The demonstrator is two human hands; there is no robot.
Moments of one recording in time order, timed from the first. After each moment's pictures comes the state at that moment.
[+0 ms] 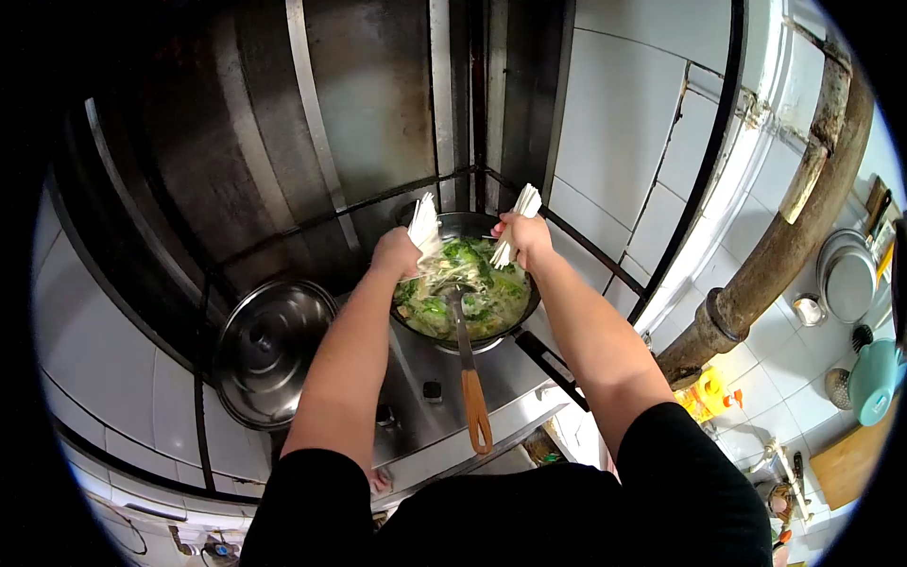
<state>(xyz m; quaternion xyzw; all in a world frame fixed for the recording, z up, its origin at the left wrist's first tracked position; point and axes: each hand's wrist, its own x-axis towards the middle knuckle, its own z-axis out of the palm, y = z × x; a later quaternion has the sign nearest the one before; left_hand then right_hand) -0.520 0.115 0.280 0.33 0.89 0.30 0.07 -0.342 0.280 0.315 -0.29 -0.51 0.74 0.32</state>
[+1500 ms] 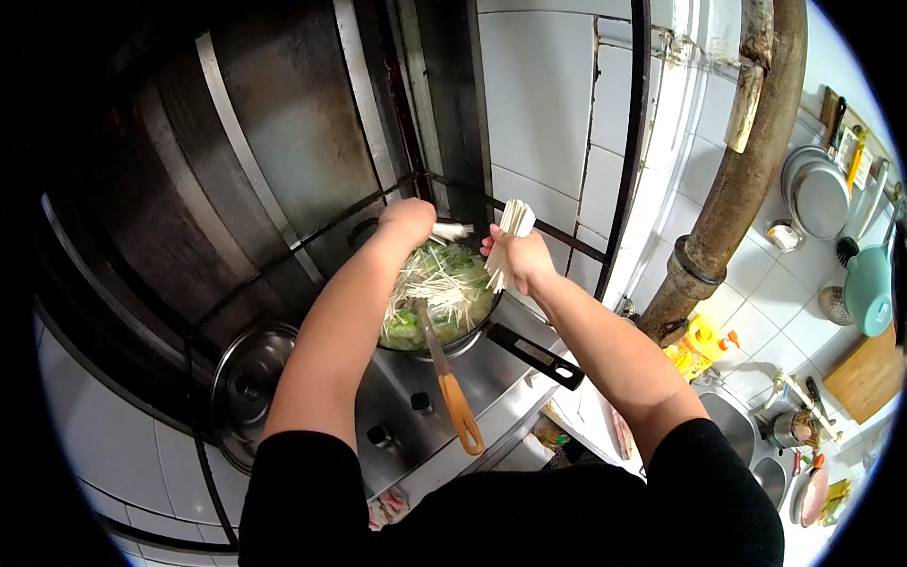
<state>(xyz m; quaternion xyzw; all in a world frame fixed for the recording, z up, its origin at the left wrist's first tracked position) -0.438 0.200 0.375 0.57 0.82 -0.08 -0.09 -0.245 0.256 0.313 -0.27 -0.50 0.73 0.38</state>
